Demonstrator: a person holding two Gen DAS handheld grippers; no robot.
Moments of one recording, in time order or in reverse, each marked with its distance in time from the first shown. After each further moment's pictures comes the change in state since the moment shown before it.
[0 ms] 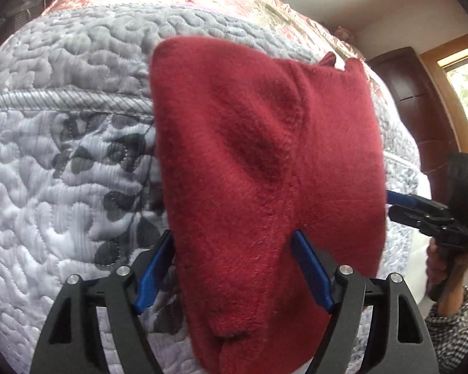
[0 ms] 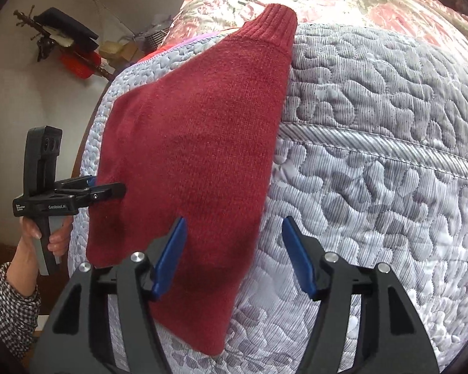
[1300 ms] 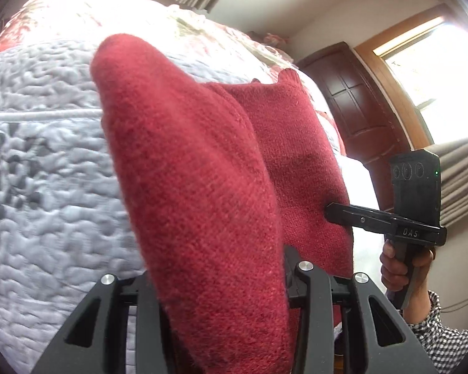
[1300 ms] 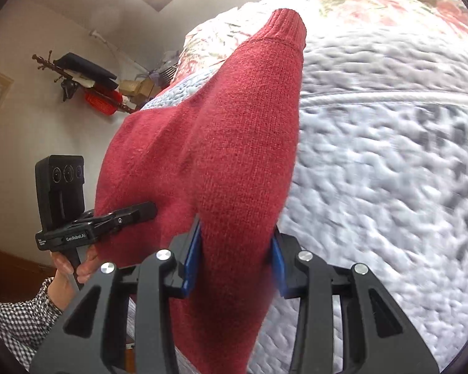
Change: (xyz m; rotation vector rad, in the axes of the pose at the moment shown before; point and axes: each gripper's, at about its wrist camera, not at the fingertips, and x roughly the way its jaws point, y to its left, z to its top) left arm 0.031 -0.269 -0.028 0.111 -0.117 -0.235; right arm -0.165 -0.115 -0.139 0.115 -0.141 0.155
